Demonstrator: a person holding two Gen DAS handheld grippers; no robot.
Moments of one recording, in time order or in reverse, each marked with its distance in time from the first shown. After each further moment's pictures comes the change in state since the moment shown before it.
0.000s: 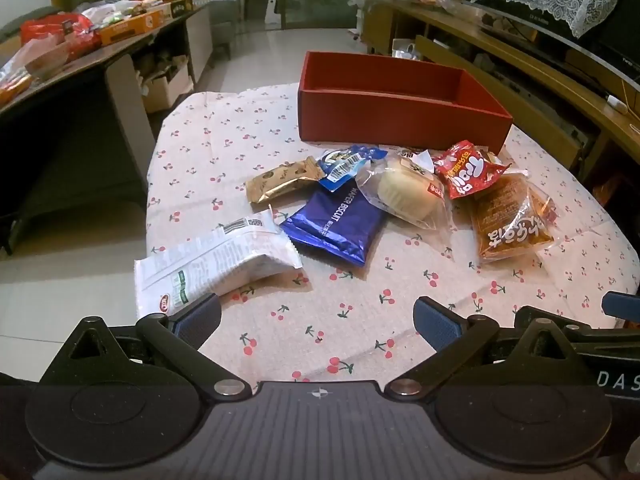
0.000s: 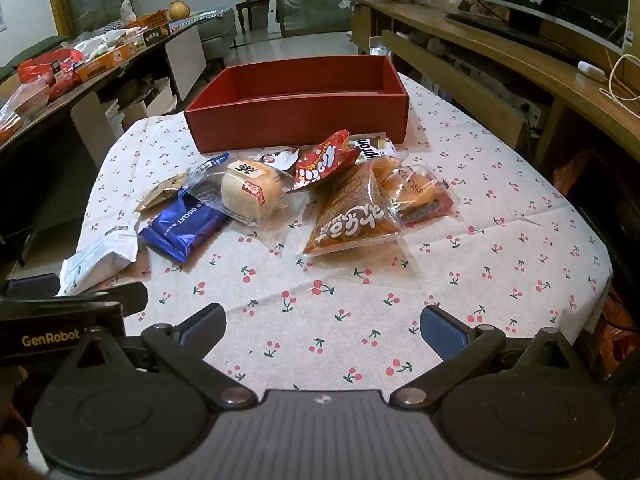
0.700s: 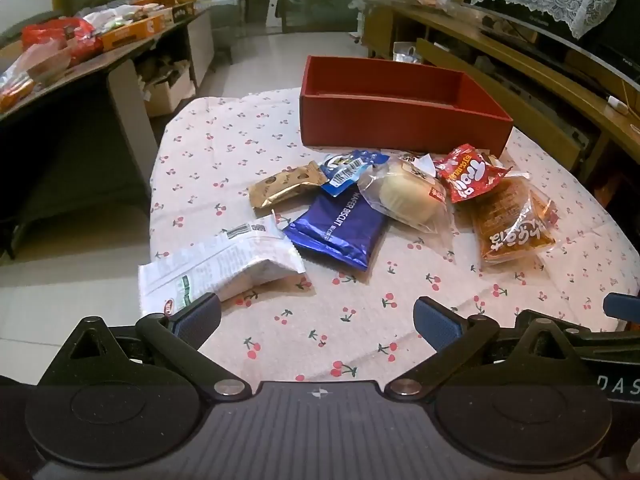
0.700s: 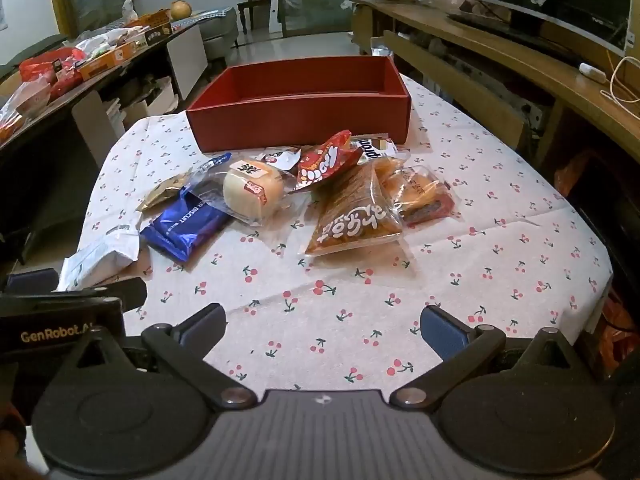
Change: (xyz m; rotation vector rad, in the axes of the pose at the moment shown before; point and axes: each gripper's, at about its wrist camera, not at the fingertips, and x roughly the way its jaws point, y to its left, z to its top) left arm -0.002 0.000 0.002 0.002 -0.007 0.003; right arm -0.001 0.001 -0.001 -0.006 0.001 0.000
